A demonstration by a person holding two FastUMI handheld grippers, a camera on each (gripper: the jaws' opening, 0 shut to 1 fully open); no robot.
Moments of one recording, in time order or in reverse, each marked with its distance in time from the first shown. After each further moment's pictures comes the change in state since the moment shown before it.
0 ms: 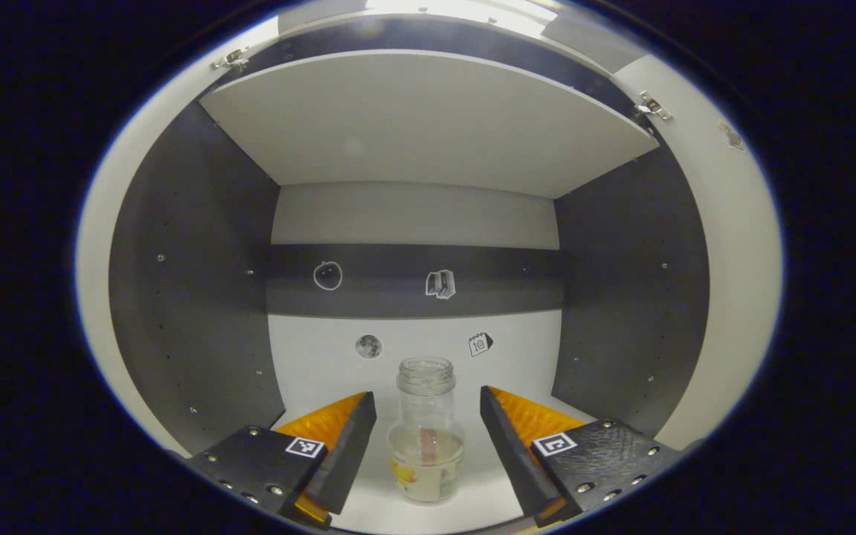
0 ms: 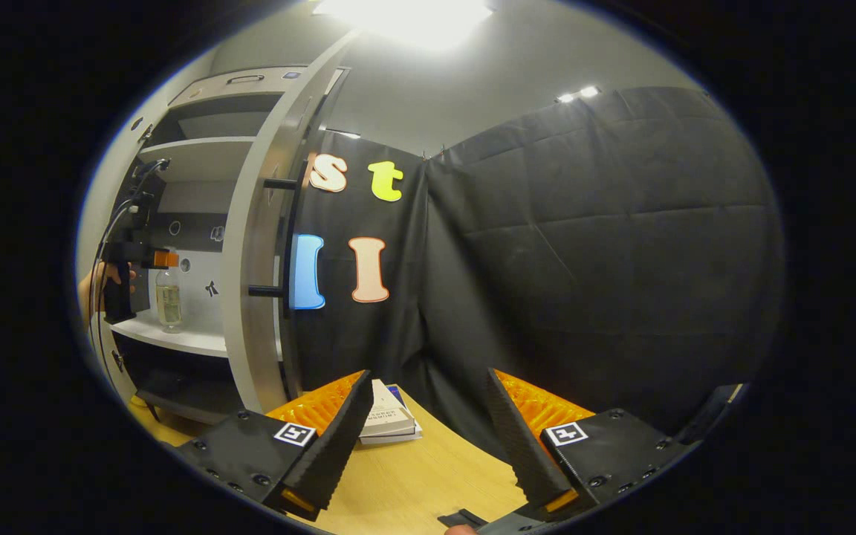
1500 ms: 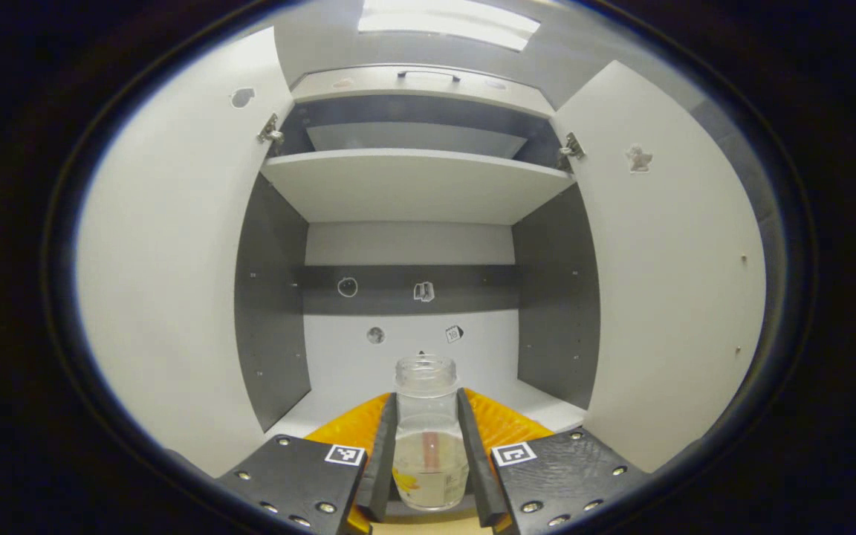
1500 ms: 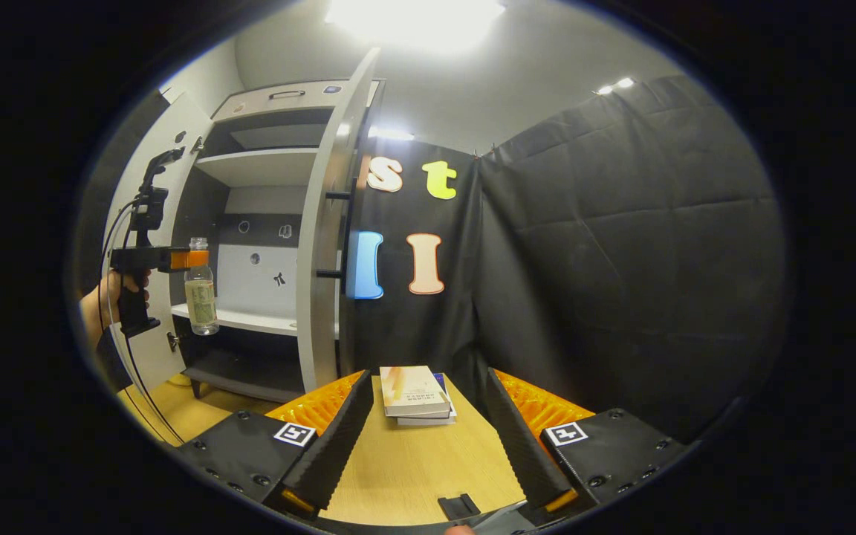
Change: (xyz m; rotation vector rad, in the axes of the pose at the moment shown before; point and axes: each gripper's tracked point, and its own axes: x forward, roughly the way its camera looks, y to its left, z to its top) left arm -0.192 -0.037 0.002 0.012 -0.093 -0.001; right arm -0.061 -0.013 -0.012 -0.018 0.018 0.288
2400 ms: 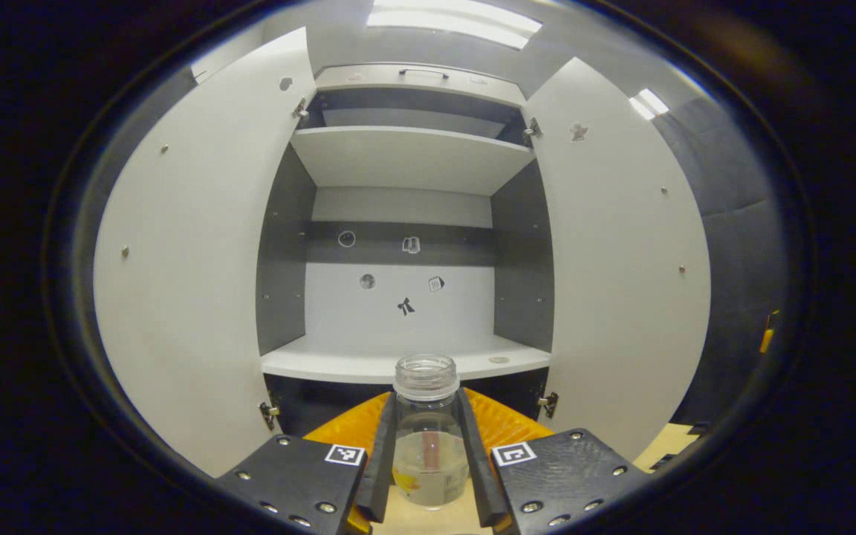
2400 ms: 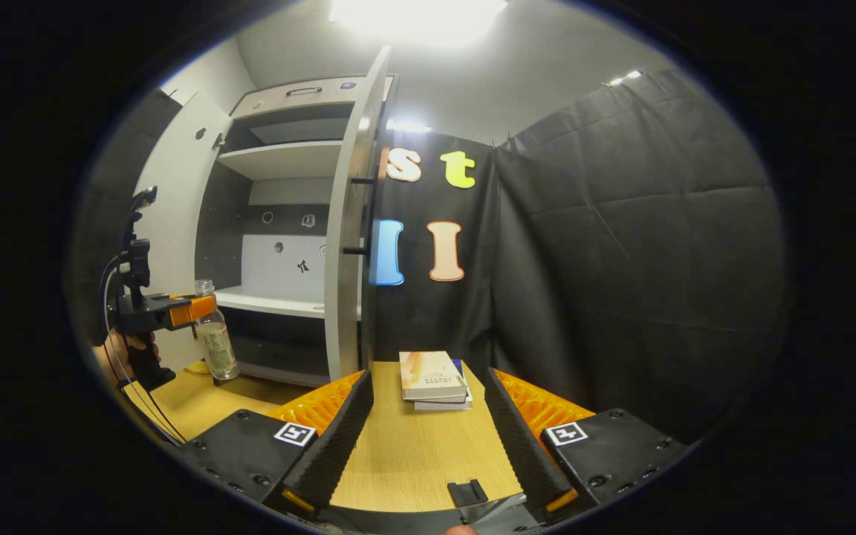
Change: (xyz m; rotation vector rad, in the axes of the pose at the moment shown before) left arm -0.092 -0.031 -0.106 -0.046 0.071 -0.024; right arm -0.021 0.011 -0.021 -0.008 0.039 0.073
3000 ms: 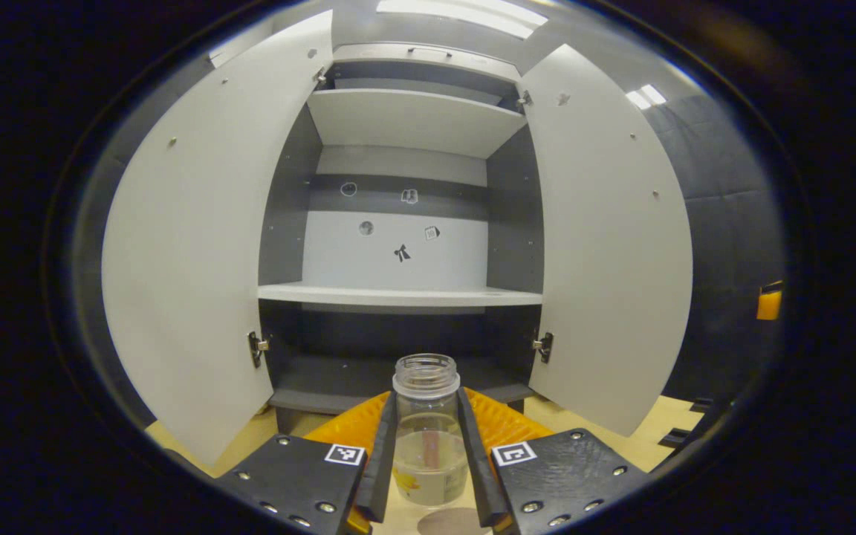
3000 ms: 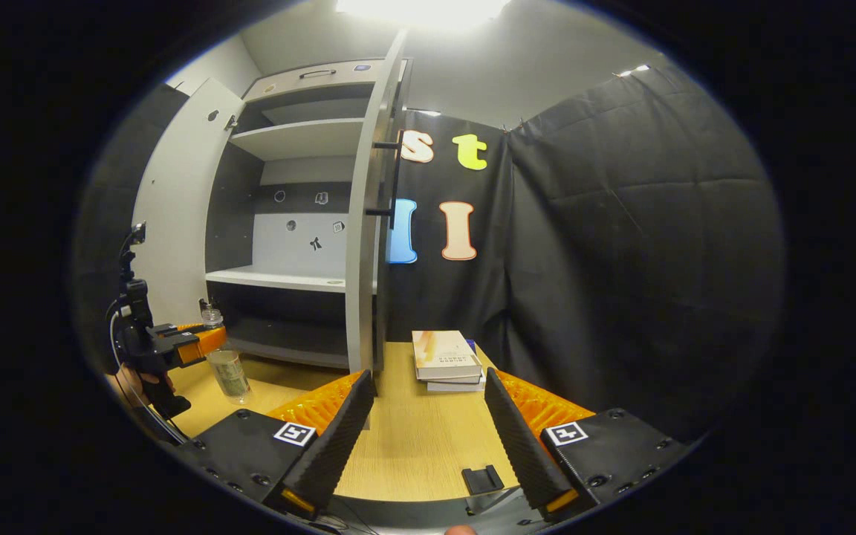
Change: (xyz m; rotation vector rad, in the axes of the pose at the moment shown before) left arm -0.035 -0.009 -0.103 -0.034 0.099 -0.038; right arm -0.001 0.020 -0.039 -0.006 0.073 0.035
